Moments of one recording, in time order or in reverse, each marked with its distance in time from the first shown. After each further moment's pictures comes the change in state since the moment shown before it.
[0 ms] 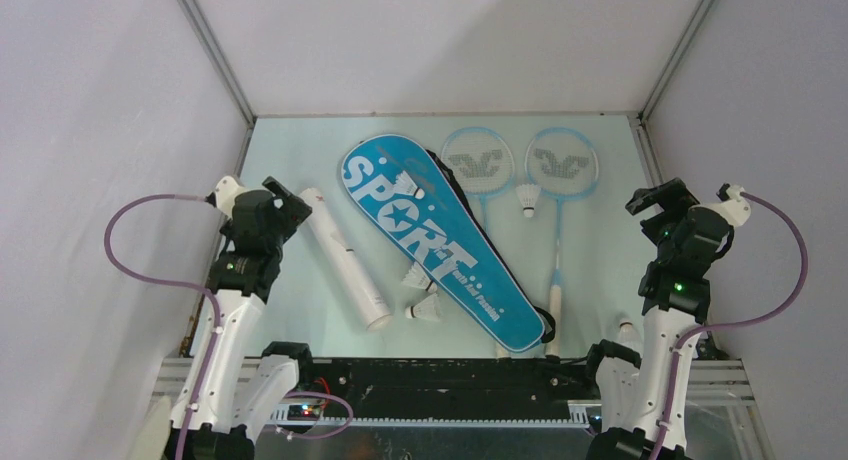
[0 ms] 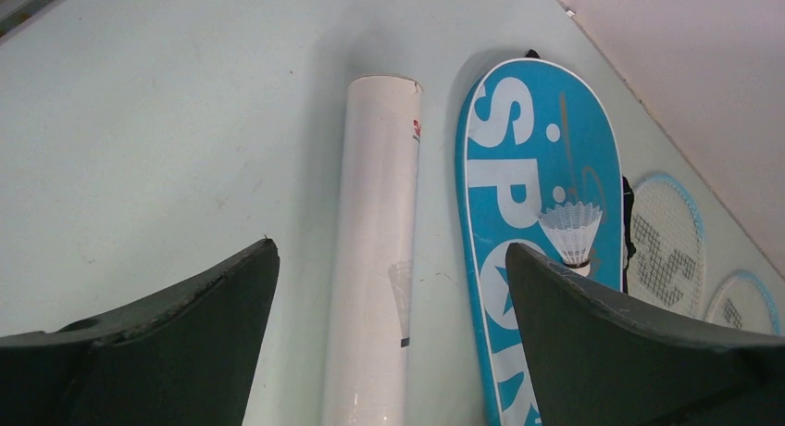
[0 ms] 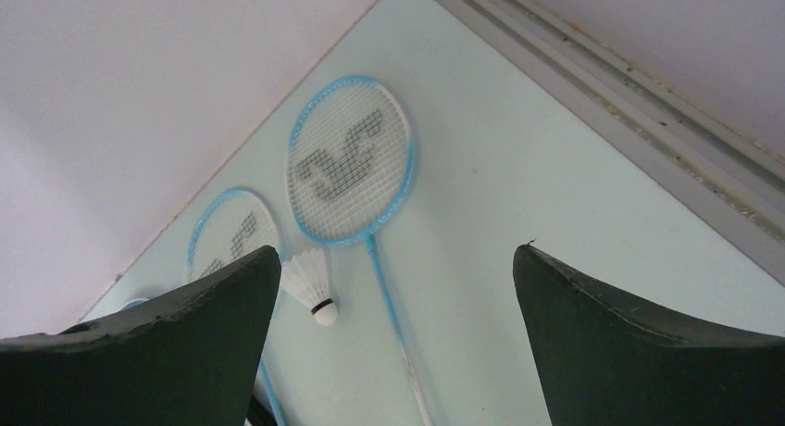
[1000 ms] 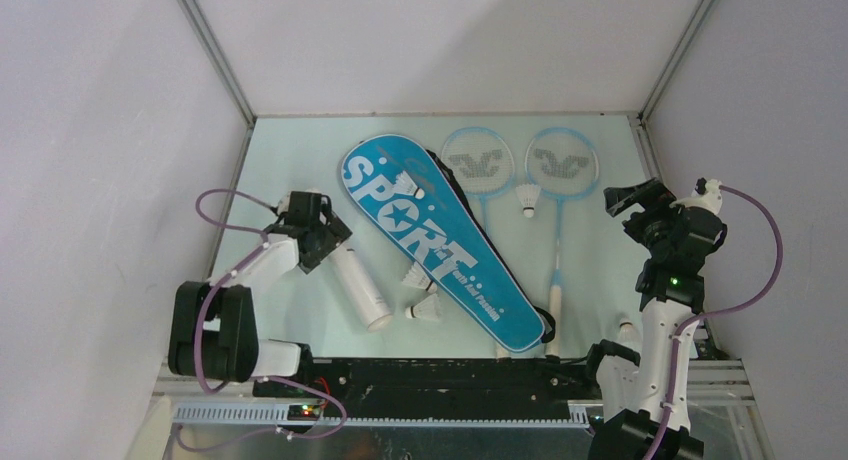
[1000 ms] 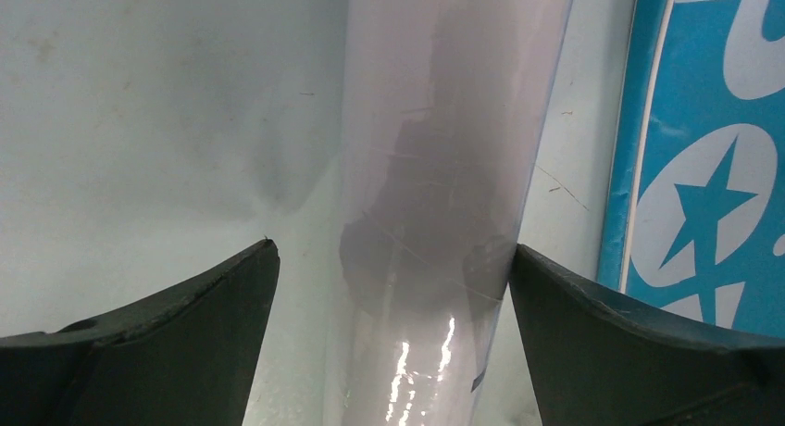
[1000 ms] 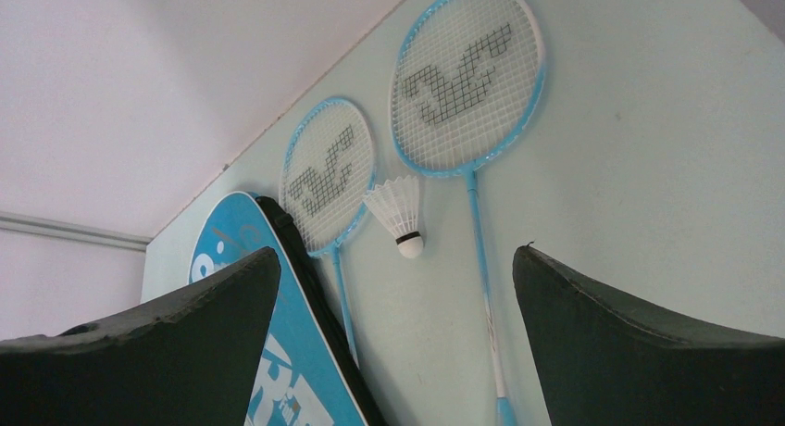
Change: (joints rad) left arm -0.053 0.539 -0.110 0.155 0.209 -0.089; right arm -0.005 0.060 -0.072 0.127 -0.338 0.061
